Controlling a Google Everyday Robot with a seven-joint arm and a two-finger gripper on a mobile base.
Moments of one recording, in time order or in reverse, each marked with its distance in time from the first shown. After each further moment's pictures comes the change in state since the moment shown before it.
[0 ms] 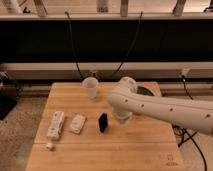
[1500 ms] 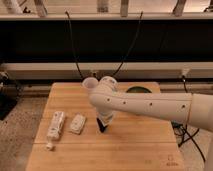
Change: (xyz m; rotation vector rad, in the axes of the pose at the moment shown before) arm -0.058 -0.026 -0.001 0.022 -0.050 -0.136
